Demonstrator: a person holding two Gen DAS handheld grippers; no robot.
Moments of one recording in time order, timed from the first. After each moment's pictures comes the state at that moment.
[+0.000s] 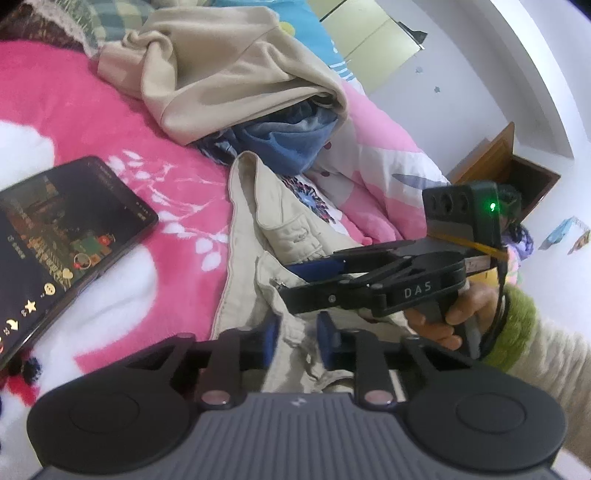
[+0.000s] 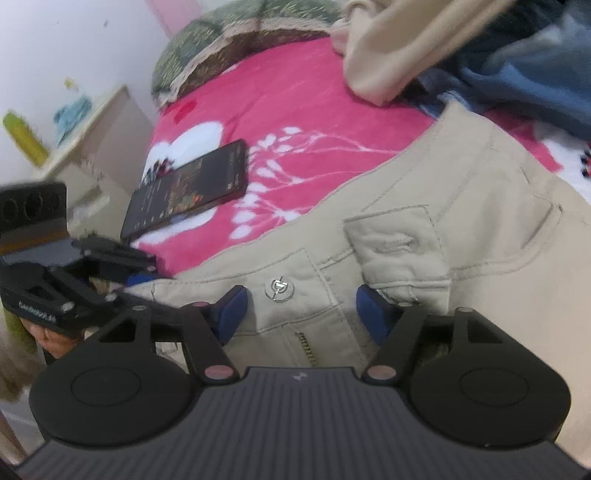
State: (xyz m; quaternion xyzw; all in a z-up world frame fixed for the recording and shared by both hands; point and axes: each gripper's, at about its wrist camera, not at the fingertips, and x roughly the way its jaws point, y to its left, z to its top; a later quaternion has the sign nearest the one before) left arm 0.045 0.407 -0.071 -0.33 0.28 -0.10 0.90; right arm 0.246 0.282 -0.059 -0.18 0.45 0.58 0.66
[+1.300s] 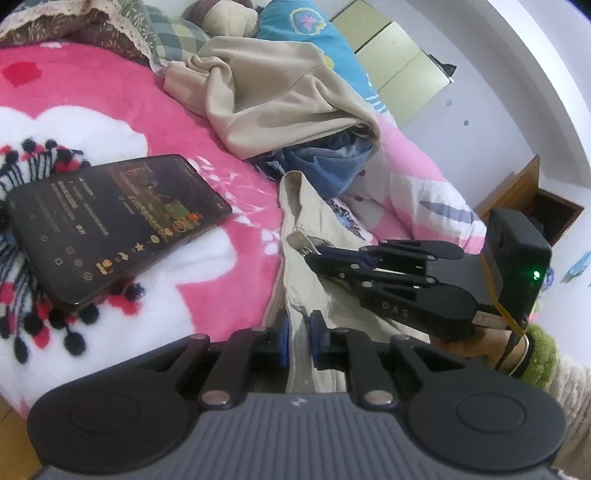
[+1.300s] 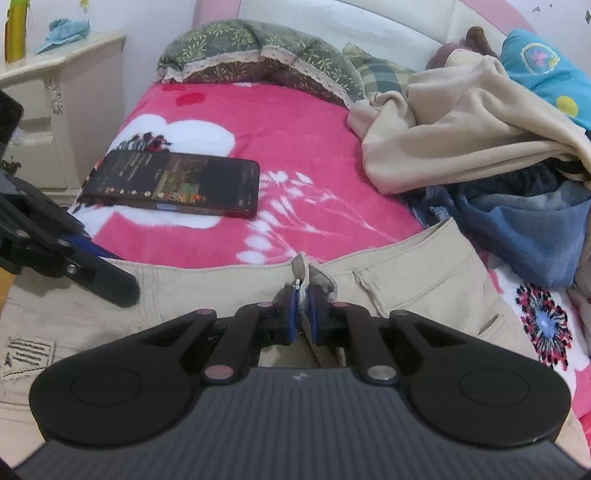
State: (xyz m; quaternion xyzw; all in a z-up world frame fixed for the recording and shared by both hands) left arm -0.012 0.418 -0.076 -0.35 0.25 -0.03 0.90; right arm 0.163 0.297 -0.060 -0.32 0.24 0.52 0.76
